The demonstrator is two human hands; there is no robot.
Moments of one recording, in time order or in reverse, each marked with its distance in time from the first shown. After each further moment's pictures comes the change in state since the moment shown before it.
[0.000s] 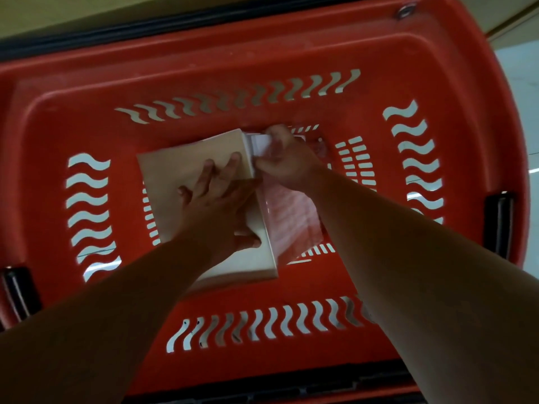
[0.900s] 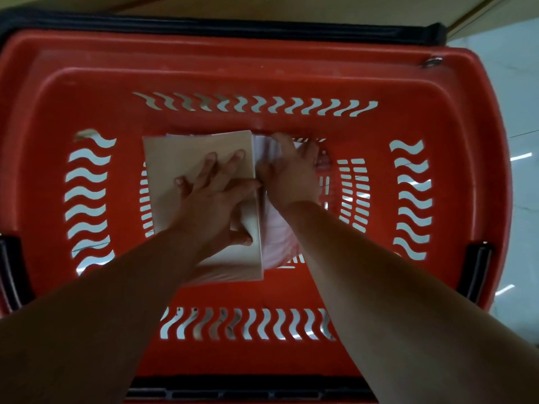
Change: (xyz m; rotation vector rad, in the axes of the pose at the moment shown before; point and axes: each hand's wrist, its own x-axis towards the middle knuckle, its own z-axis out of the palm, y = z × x) left_hand 0.003 0.020 0.005 0.107 -0.087 0.078; right_hand -0.063 0.017 0.020 -0.121 0.332 0.077
